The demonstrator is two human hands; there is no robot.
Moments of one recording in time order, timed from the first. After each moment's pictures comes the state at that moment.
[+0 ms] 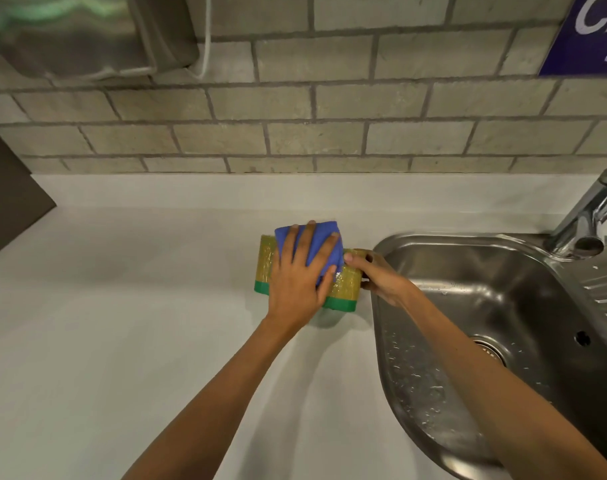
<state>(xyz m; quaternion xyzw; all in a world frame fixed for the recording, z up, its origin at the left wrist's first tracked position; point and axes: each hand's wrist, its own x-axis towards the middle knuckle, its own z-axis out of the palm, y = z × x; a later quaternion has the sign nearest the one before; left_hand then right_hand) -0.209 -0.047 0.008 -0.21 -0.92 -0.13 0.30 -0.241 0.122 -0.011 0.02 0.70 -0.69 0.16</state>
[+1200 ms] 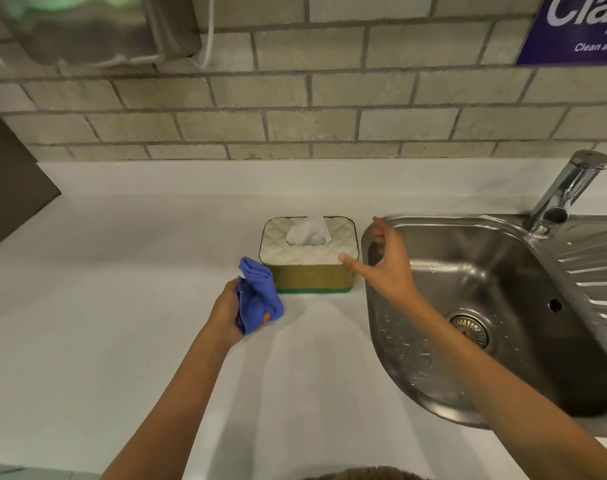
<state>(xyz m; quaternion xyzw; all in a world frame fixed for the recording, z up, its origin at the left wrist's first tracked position) -0.161 -0.136 -0.007 0.28 -0.47 -0.82 -0.20 -0.167 0.115 0.002 0.03 0.85 -0.51 -0.15</state>
